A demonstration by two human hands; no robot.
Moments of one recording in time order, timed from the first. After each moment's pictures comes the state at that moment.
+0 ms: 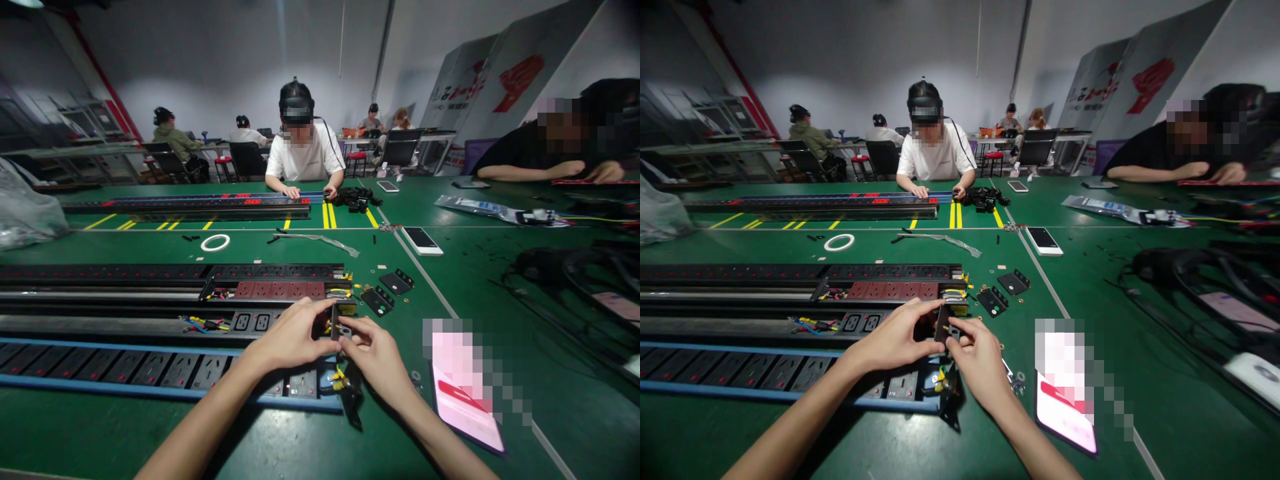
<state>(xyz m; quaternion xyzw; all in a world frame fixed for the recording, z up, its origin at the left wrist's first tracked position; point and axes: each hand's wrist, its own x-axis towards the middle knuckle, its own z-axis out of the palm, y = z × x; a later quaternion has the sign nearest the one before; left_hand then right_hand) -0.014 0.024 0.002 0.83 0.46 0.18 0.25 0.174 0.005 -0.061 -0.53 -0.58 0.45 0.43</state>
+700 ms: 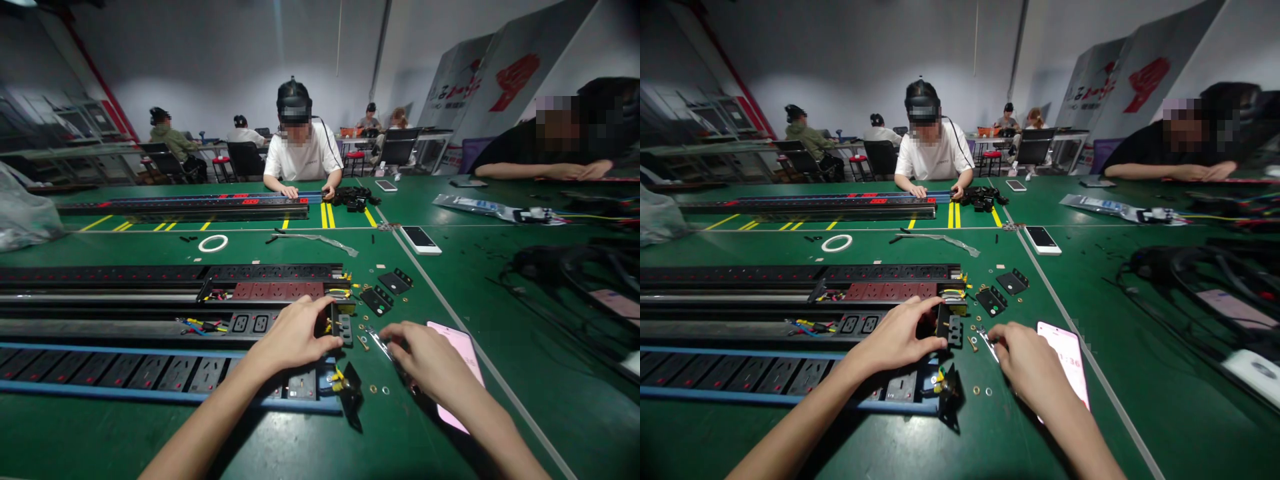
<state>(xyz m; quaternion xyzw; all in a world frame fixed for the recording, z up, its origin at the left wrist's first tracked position) -0.005 0.026 0.008 0.83 0.50 0.14 0.20 0.243 0.004 -0.017 -0.64 -0.74 0.19 0.09</state>
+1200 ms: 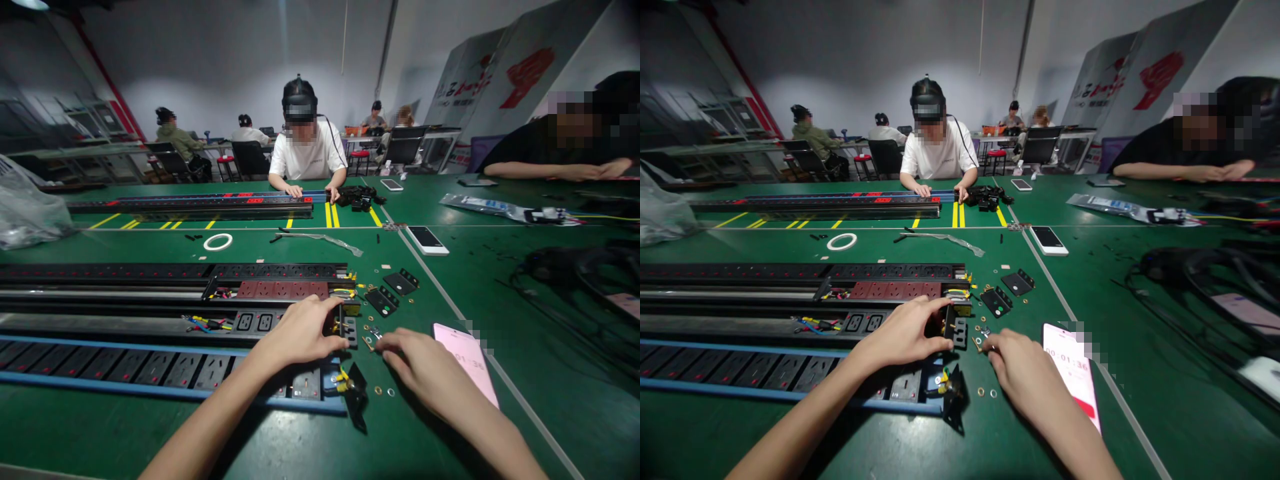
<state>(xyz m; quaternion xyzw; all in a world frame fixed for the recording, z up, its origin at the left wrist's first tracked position) -0.001 0.031 0.014 0.85 0.49 0.10 0.18 0.229 -0.005 -0.008 -0.59 -0.78 0.21 0.02</state>
